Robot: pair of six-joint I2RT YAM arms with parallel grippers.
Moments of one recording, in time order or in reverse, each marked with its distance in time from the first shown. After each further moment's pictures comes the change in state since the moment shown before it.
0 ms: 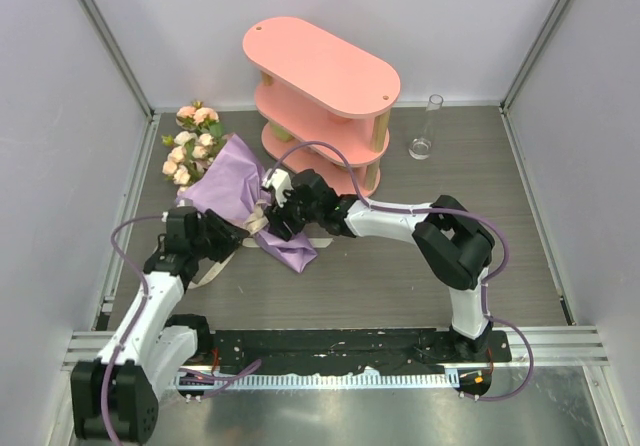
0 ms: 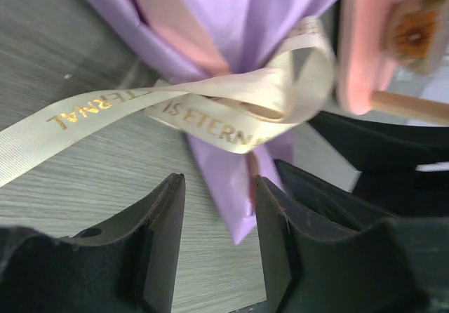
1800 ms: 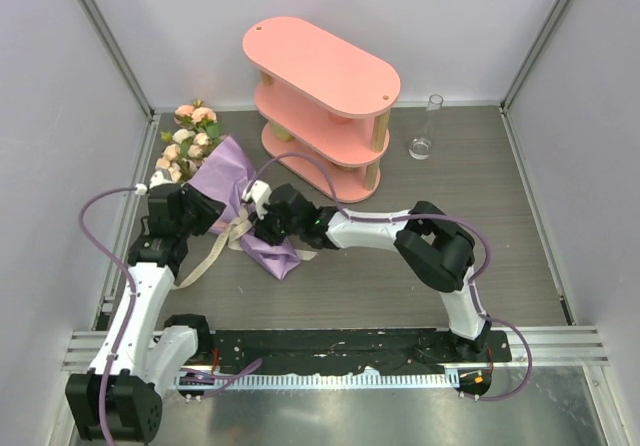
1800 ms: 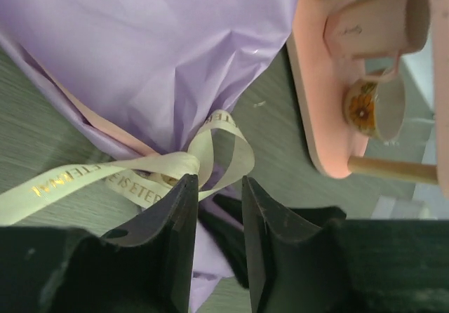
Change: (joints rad) left arm 0.031 0.034 0.257 -0.091 -0.221 0.159; right arm 0.092 0.078 0.066 0.053 0.118 0.071
